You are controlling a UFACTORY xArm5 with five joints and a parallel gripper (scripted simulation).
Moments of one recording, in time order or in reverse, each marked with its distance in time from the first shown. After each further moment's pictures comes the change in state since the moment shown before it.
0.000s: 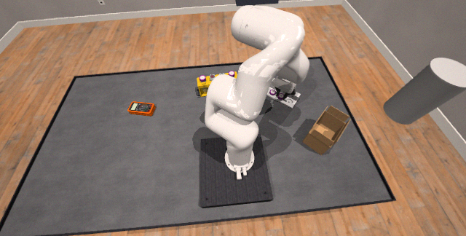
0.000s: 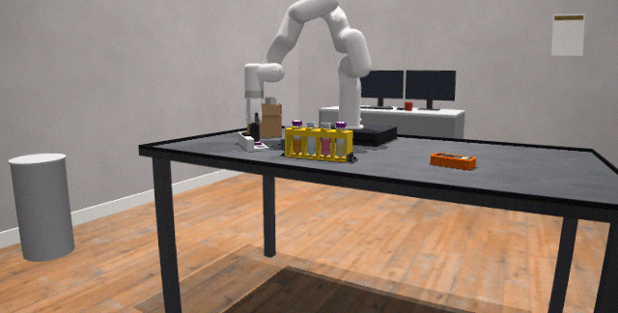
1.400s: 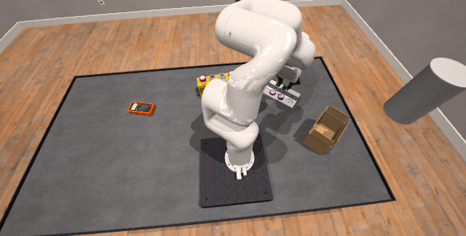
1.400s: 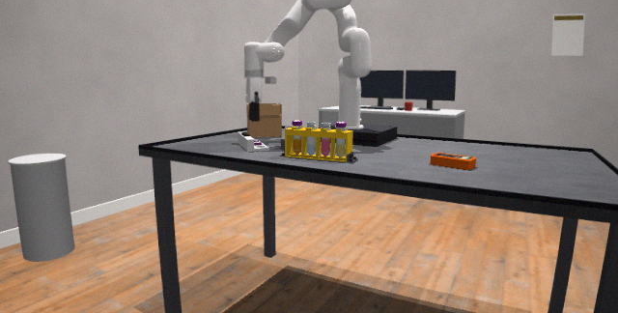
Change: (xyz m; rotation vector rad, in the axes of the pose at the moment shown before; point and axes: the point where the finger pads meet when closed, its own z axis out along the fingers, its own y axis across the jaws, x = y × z) arm 0.000 -0.001 -0.081 0.000 -0.001 0.000
